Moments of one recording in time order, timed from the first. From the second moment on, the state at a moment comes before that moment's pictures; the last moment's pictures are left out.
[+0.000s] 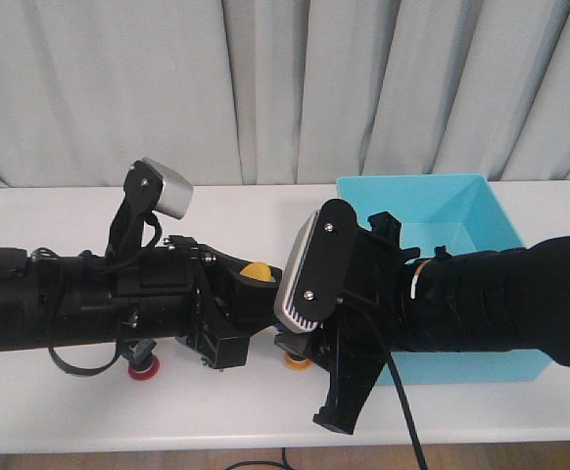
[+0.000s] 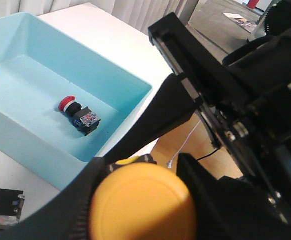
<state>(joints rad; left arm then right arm) -0.51 1.38 -0.82 -1.65 0.64 1.52 0.66 1.32 -0.94 0.44 0.48 -0.98</state>
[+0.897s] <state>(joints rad) -0.51 1.38 -0.82 -1.64 0.64 1.52 0.65 1.32 -0.93 0.40 0.52 -0.95</state>
